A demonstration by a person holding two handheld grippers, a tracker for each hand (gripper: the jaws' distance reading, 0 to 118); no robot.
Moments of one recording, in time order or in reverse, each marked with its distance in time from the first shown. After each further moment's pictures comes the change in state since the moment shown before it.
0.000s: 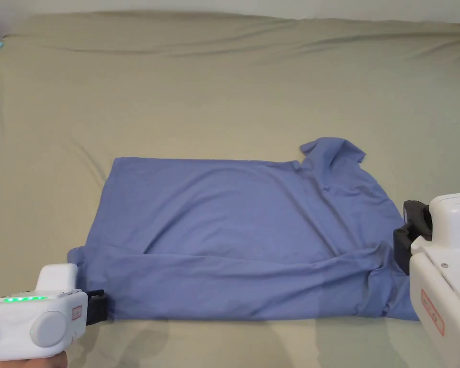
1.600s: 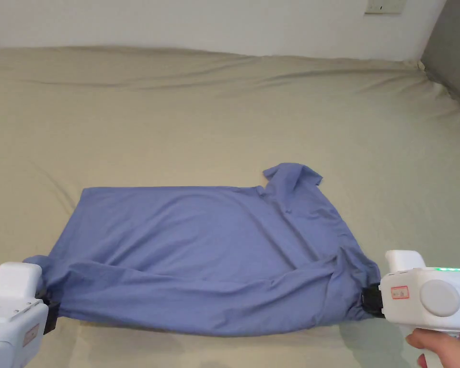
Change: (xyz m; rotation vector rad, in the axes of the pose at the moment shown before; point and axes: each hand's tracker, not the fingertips) left arm 0.007 0.020 0.096 0.196 -0.005 -0.184; right arm 0.080 -0.081 -0.085 -0.650 0.164 -0.263
